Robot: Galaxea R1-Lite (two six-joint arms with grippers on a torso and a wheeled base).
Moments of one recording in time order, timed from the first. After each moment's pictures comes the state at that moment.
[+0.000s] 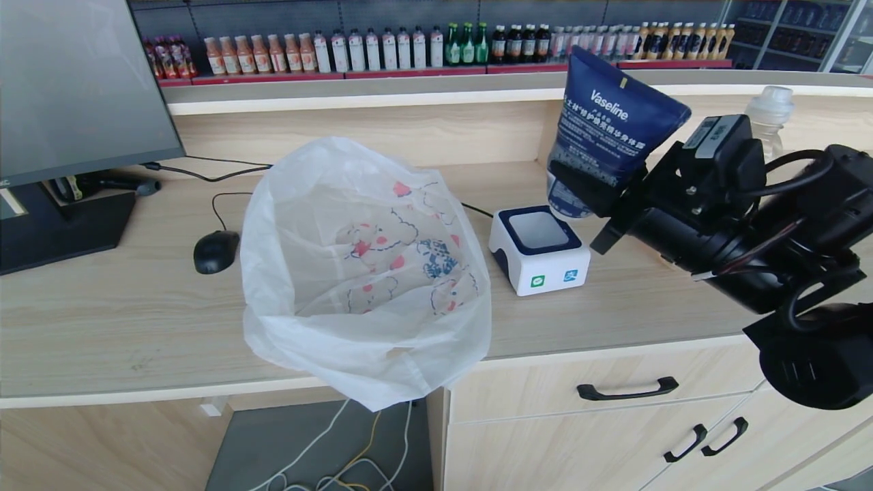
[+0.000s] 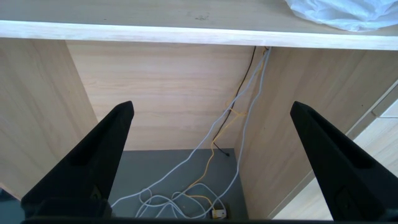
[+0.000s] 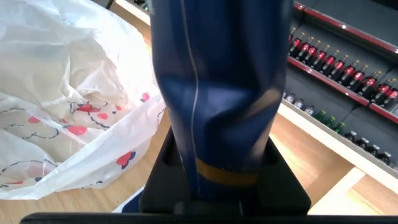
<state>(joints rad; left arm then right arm) 0.00 0.00 0.00 0.00 0.00 0.00 0.39 1.77 -0.82 -1.39 0.45 -0.47</state>
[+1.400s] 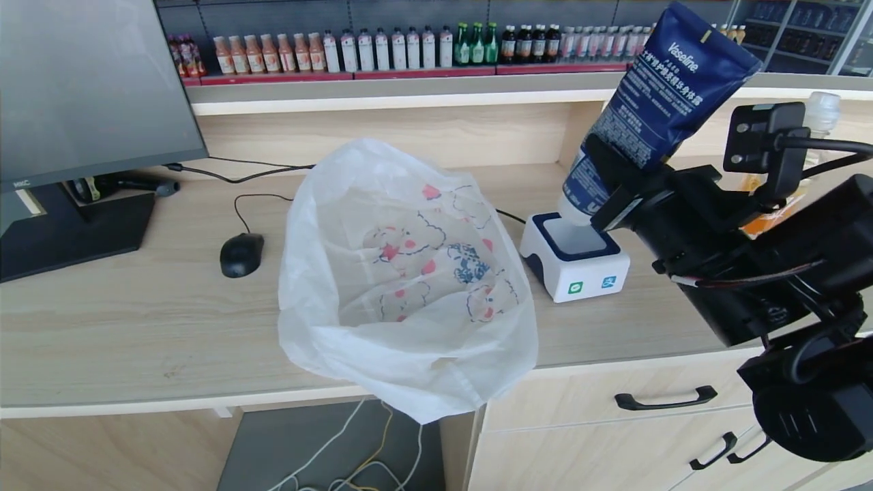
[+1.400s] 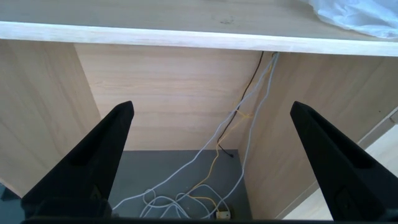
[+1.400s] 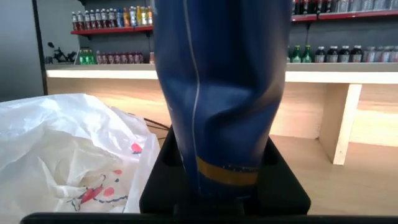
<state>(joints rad) 0.00 0.00 0.00 0.00 0.00 -0.01 0.51 1.76 -0.73 -1.57 -0.10 -0.09</state>
